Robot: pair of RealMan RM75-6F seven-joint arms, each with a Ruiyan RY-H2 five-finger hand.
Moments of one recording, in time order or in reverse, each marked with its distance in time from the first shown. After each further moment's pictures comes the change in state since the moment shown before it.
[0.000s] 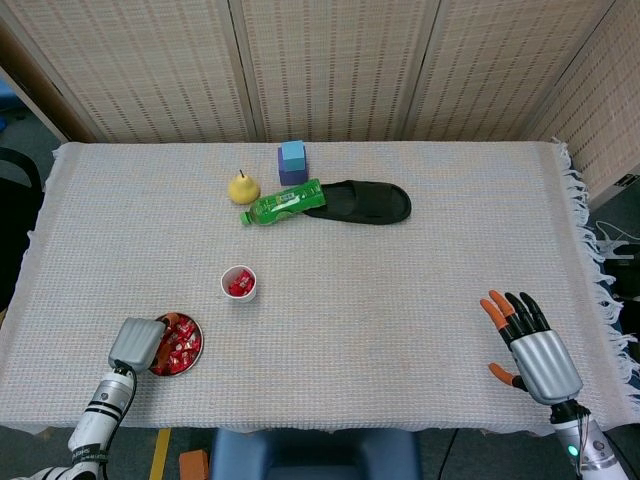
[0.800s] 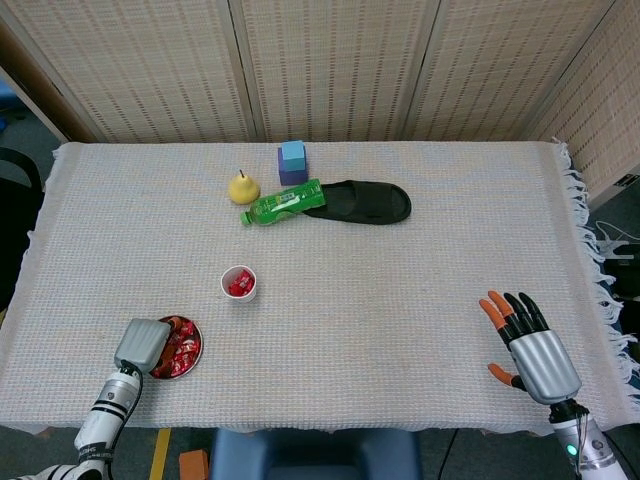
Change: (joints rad) left arm 0.004 -0.035 -0.010 0.040 0.018 -0.019 0.010; right arm 0.002 0.000 -0.001 -0.002 0.004 -0.007 -0.003
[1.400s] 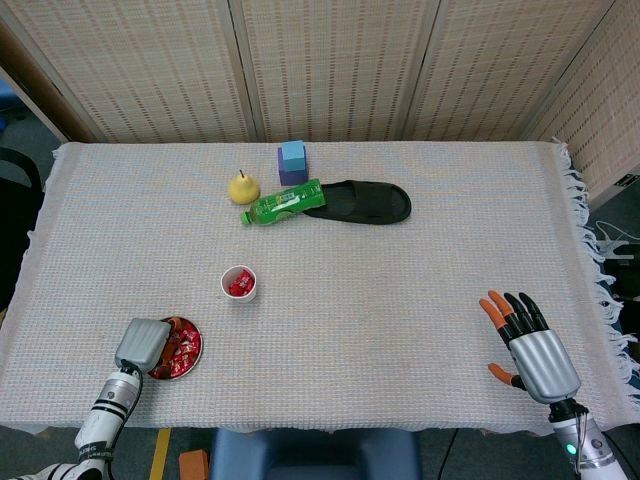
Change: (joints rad) left arm 0.004 -0.006 -0.006 0.019 0.015 -0.014 -0.023; right arm 0.001 0.001 0.001 -0.004 0.008 -0.007 -0.006
